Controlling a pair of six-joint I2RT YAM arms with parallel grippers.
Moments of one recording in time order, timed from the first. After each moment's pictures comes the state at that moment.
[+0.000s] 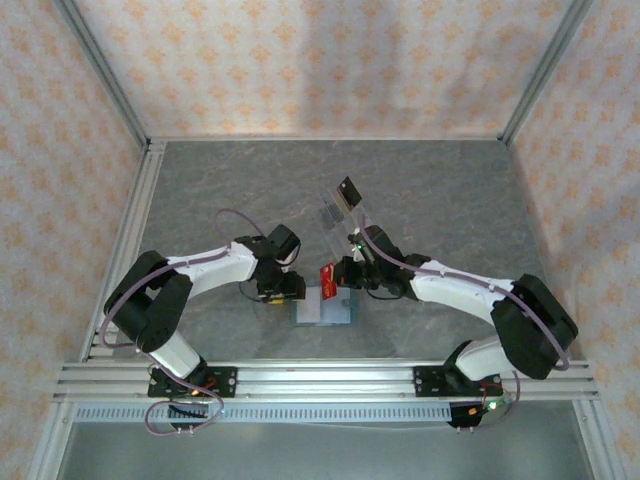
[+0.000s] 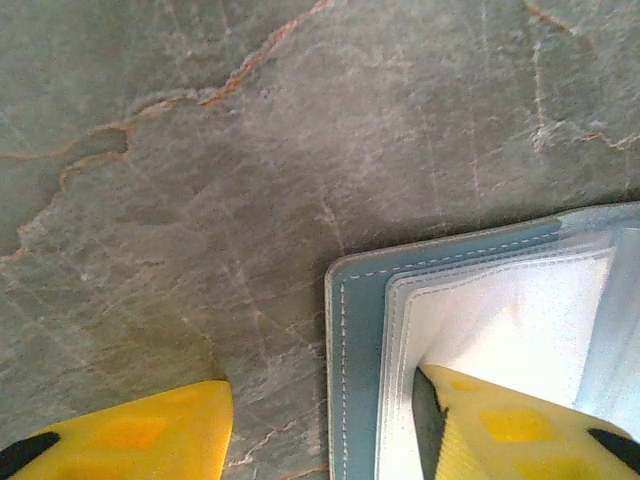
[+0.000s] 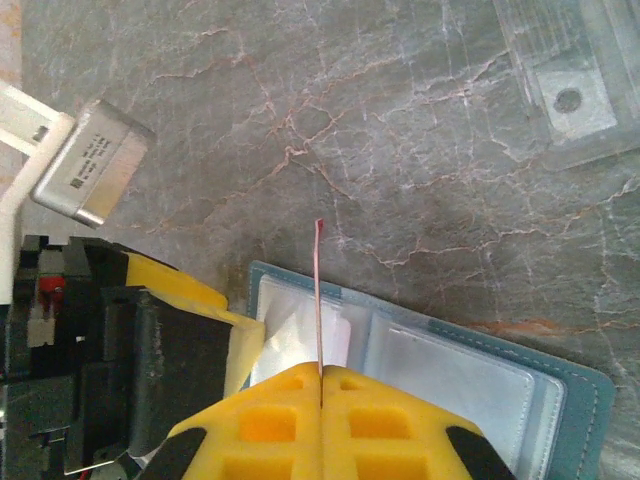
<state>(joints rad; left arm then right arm) -0.60 1.61 0.87 -0.64 0.24 -0.66 0.74 1.40 0.71 -0.13 -0.29 0.82</state>
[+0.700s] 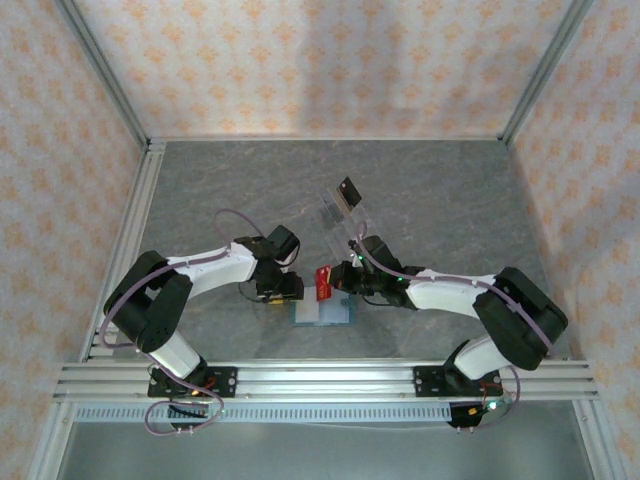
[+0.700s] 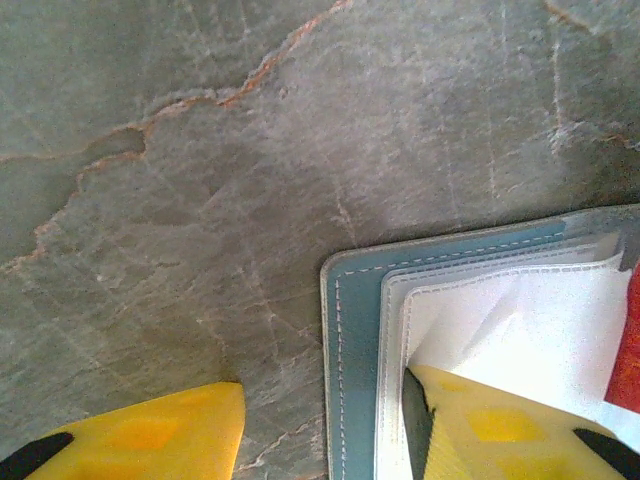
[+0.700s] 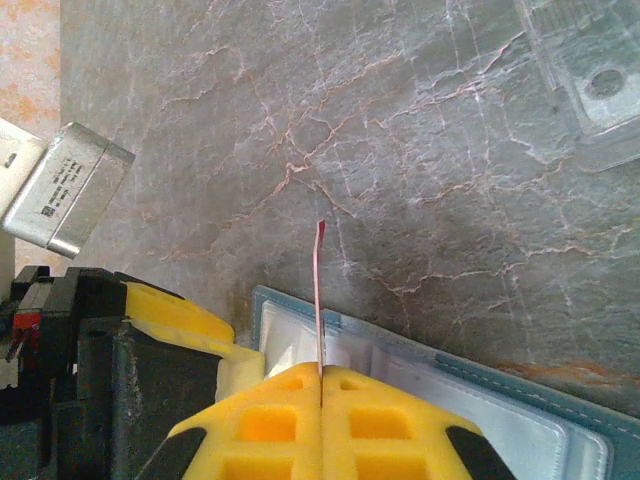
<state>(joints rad) -0.60 1.61 0.87 -0.64 0.24 -0.66 0.75 1.47 0.59 0.15 -0.29 0.92</state>
